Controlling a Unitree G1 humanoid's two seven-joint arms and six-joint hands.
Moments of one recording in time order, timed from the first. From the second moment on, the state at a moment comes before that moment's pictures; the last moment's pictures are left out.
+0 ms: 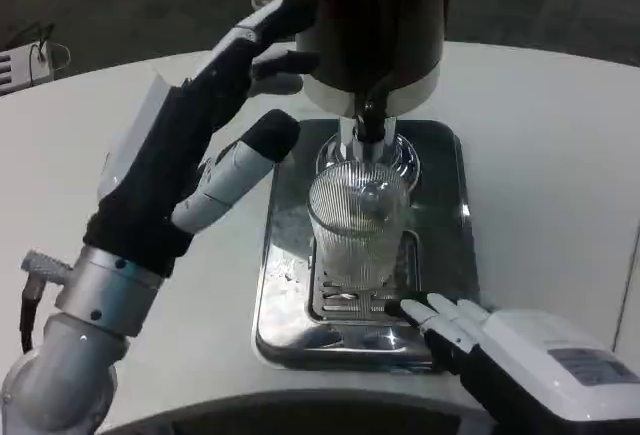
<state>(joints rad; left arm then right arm) -0.47 0.36 0.02 -0.05 0.01 -0.39 -0.17 0.11 -0.20 0.13 -1.02 -1.04 0.22 0.88</state>
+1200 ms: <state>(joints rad) -0.65 0.44 -0.05 0.13 0.05 -0.36 -0.46 0.09 -0.12 0.21 -1.02 -1.15 0.23 0.91</state>
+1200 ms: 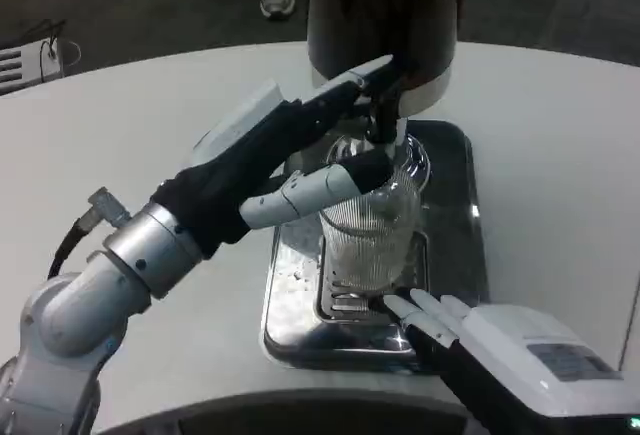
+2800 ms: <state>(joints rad) -0.72 0.57 -0.13 0.08 0.21 -0.43 -0.47 0.15 0.01 0.06 -1.02 -0.87 0.37 0.78</state>
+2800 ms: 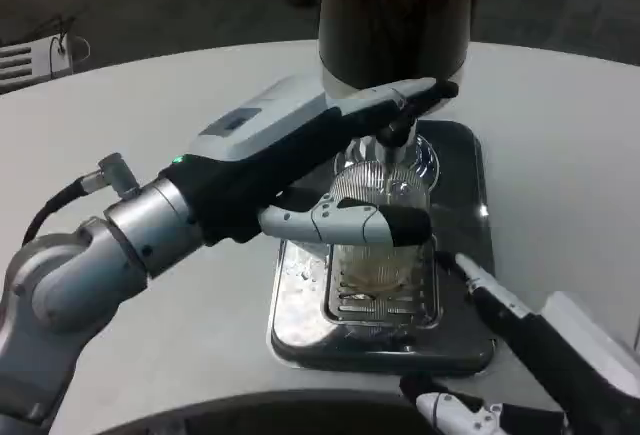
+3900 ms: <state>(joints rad) -0.72 0.59 -0.13 0.08 0.21 -0.44 -0.47 -0.07 -0.05 0.04 -0.58 -0.49 0.38 0.23</state>
